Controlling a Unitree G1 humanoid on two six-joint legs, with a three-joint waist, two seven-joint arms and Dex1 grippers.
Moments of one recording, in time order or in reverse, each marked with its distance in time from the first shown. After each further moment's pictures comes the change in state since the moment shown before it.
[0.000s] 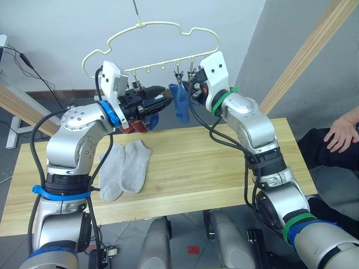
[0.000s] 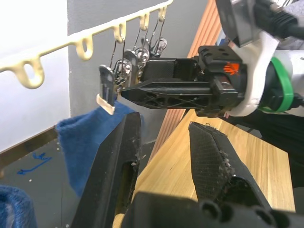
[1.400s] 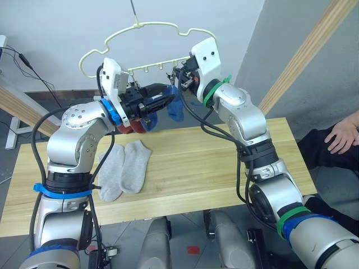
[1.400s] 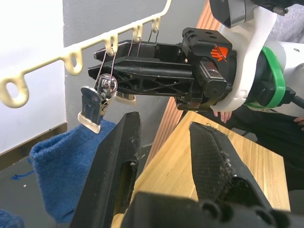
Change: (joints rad) left arm -0.020 -0.010 0.000 -0.001 -0.012 0.013 0.001; right arm -0.084 0.057 -0.022 0.089 -0.007 -0.070 -0.002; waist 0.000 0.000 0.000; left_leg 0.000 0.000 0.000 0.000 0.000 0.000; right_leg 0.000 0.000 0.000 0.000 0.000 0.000
